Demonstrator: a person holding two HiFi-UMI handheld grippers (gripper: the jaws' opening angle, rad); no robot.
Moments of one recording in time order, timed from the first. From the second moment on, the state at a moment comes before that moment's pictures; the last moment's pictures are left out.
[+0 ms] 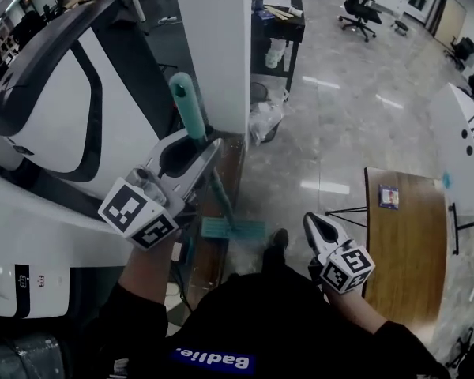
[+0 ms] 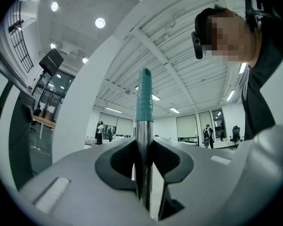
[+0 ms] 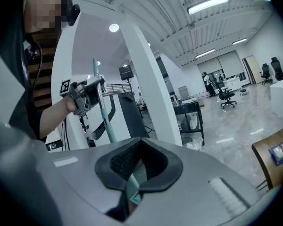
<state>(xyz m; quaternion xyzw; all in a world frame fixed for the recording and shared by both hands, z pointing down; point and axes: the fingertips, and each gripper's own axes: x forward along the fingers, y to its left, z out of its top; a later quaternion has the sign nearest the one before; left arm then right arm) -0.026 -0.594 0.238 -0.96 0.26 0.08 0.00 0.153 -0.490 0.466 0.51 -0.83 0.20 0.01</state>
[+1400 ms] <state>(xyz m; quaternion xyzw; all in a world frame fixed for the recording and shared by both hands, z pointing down) -0.018 -0.980 0.254 -0.97 0.23 0.03 0.00 0.202 -0.884 0.469 0.49 -0.85 0.20 0.06</state>
